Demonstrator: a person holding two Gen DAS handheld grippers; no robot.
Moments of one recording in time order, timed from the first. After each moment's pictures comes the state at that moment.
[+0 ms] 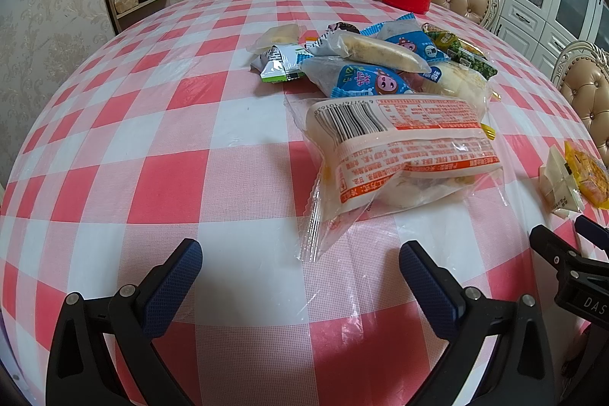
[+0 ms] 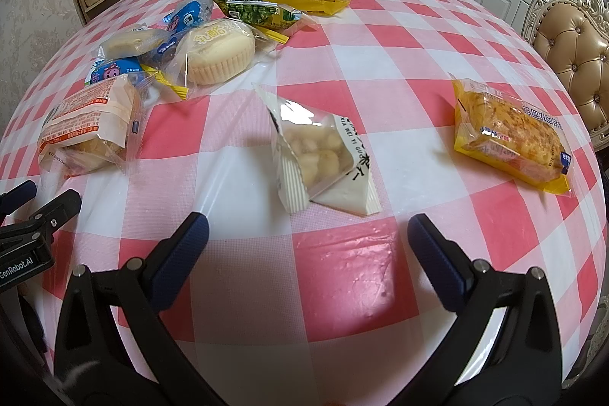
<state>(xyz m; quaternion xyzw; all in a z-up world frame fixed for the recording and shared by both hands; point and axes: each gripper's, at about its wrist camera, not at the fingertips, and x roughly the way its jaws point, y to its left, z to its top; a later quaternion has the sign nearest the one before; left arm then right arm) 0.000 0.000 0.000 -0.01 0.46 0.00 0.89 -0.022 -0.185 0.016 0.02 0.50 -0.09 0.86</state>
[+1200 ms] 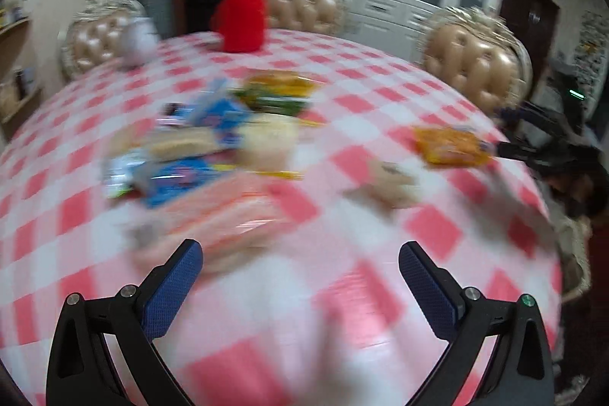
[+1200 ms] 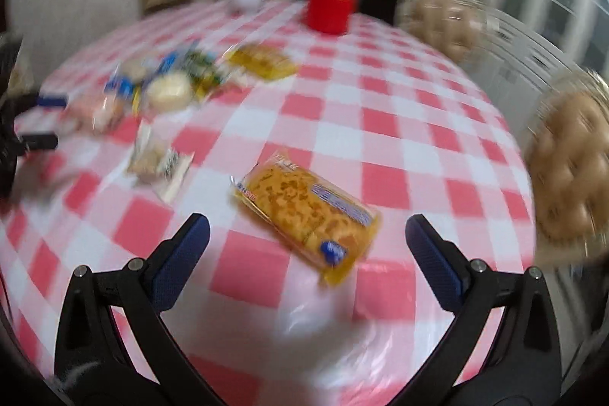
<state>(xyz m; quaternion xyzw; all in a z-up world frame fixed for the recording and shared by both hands) -0.014 -0.085 0.054 0.05 0.39 -0.26 0.88 -0.049 -0.348 0.082 -0.11 0.43 0.07 0.89</state>
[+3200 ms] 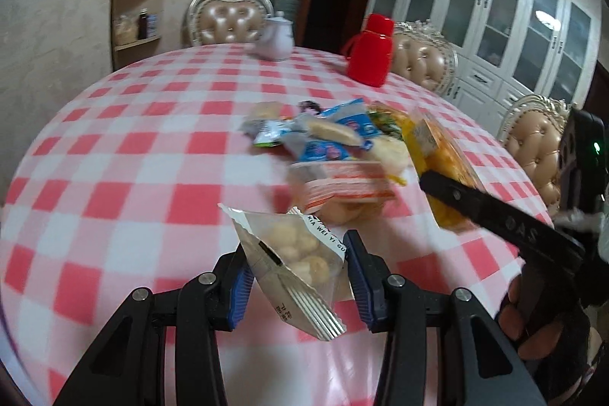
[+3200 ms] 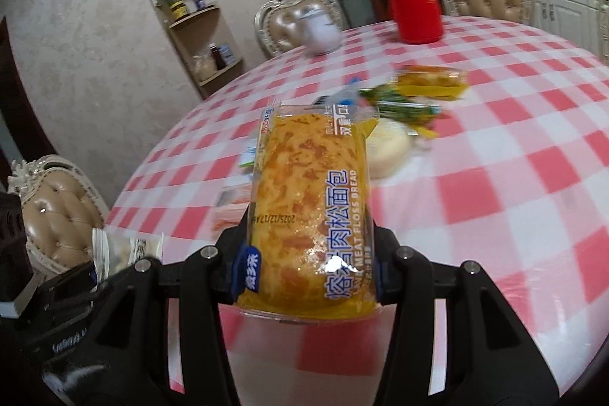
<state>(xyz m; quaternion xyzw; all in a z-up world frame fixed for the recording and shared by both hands) -0.079 0.026 0.066 -0.08 0.35 -0.05 0.93 -0.025 -0.125 0.066 0.14 0.35 0.13 0.92</state>
